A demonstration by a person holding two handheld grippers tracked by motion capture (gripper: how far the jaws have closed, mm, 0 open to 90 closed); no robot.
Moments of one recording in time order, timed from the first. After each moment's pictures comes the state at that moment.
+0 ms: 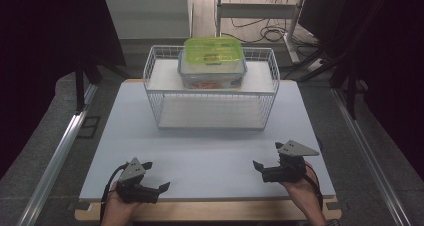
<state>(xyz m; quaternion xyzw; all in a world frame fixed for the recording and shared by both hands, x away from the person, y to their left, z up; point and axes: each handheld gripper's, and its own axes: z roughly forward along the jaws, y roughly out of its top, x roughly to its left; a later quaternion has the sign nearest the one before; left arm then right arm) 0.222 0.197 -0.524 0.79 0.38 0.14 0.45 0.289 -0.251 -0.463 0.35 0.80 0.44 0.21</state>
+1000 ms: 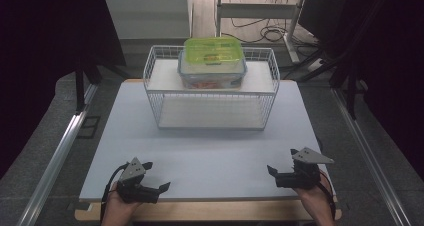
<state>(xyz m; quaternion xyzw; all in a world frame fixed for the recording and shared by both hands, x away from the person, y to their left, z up) 0.222 0.197 -0.525 0.79 0.39 0.14 0.45 0.278 -0.289 -0.475 0.38 0.79 0.41 0.24</state>
